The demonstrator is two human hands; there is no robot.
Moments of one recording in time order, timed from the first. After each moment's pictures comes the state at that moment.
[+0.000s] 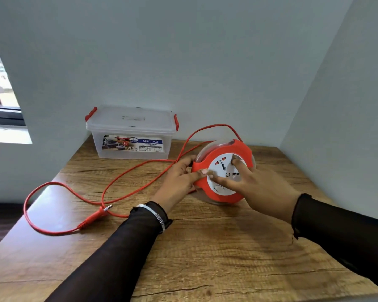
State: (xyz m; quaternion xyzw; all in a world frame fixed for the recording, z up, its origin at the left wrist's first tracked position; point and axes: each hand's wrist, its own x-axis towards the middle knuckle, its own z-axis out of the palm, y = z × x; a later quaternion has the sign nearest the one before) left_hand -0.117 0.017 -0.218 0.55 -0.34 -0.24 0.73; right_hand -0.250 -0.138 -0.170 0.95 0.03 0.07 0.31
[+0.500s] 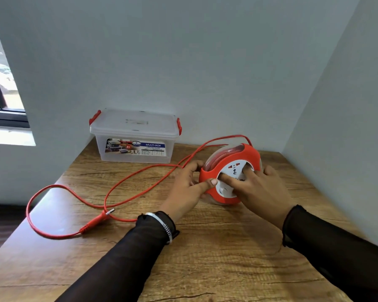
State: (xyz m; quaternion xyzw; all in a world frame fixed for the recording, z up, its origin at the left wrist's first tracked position) left_hand -0.125 0.009 -0.226 0.57 -0.34 -0.19 0.72; right_hand -0.240 -0.147 -0.188 0.94 -0.01 0.19 0.29
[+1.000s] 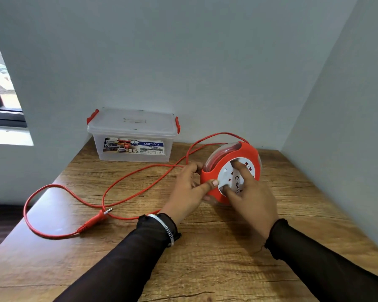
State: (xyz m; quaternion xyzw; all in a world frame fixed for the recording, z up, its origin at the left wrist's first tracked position) left_hand -0.127 0.000 -0.234 0.60 -0.32 -0.18 0.71; right_hand -0.234 -0.125 -0.221 0.92 -0.22 0.29 -0.14
